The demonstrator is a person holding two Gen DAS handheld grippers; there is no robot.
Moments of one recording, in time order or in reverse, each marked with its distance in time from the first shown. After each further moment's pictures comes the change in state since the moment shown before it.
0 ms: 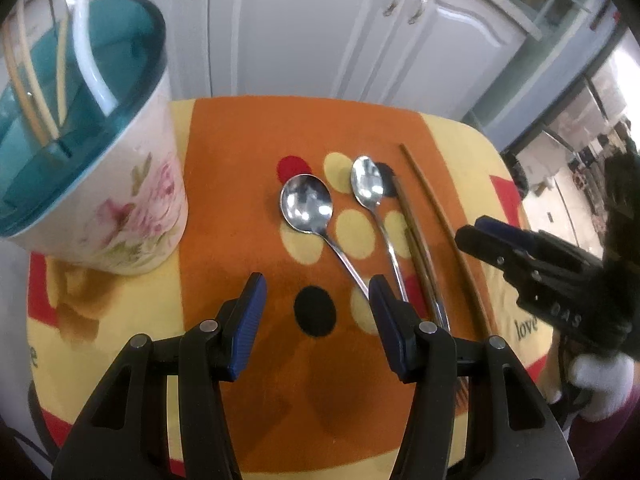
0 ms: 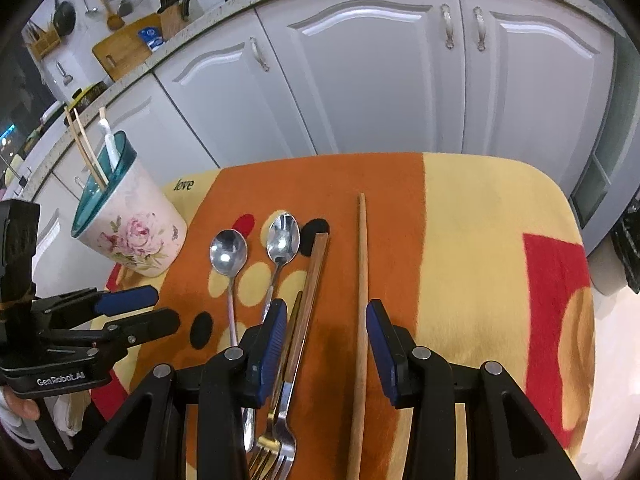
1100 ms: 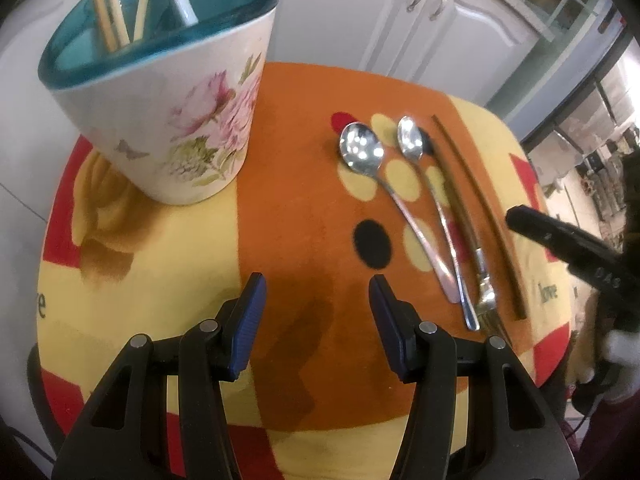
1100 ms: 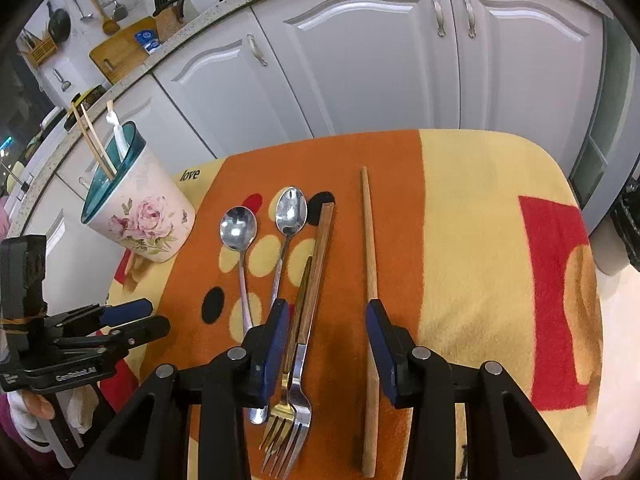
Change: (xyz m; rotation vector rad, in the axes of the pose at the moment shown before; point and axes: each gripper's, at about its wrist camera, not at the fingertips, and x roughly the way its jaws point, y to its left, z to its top) left arm -0.012 0.033 -0.049 -0.017 0.002 0.038; right arm -0.014 0.006 -0.024 0.042 0.005 0.010
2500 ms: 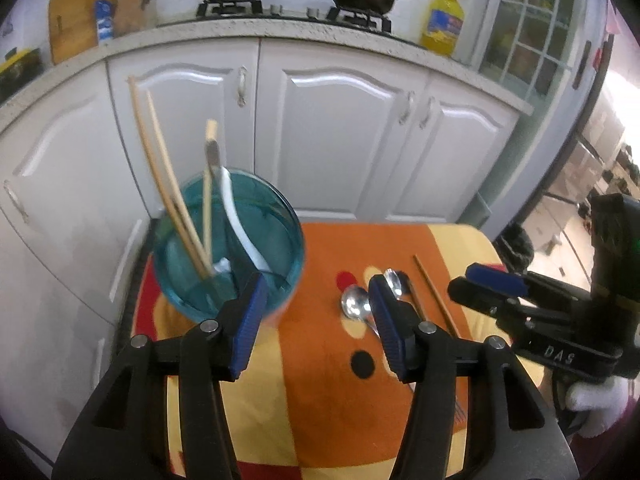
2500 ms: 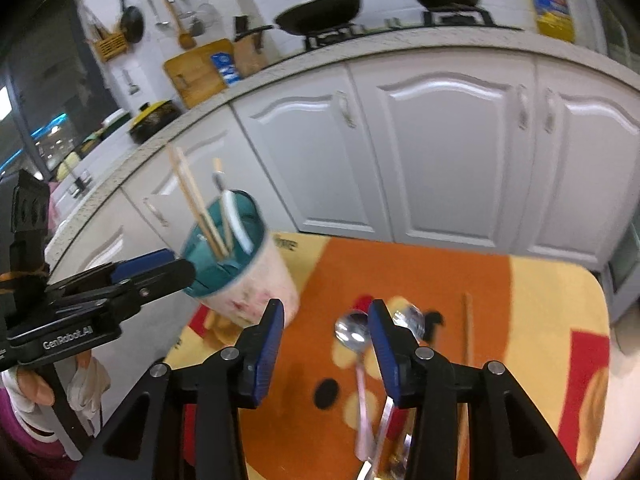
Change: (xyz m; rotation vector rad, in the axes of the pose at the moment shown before) left arm -0.110 -0.004 0.055 0.032 -0.324 0.038; right arm -0.039 0.082 0.060 -0.141 -0.151 0.134
